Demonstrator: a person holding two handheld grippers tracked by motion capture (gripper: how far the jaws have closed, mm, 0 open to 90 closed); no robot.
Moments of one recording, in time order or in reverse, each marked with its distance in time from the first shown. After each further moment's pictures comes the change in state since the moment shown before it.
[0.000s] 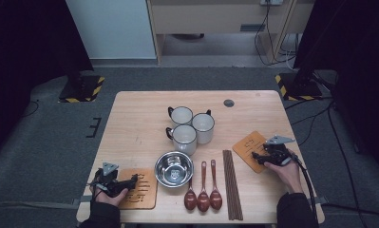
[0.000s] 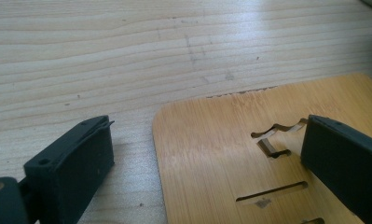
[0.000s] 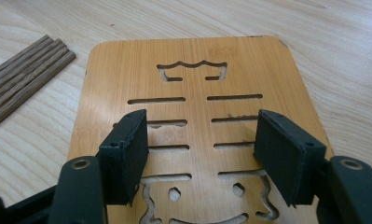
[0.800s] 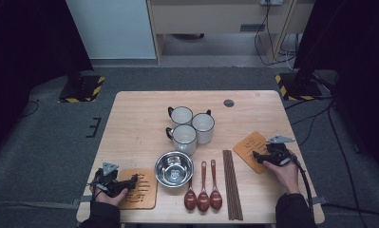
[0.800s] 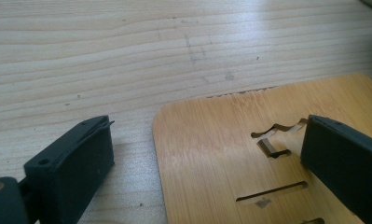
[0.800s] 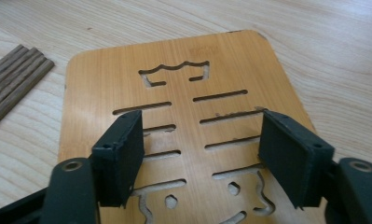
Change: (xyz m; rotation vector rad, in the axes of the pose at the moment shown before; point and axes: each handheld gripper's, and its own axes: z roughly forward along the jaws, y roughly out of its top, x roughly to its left) left arm 0.000 0.000 0.000 0.000 0.000 0.000; right arm 0.003 0.001 -0.002 0.022 -0.070 0.074
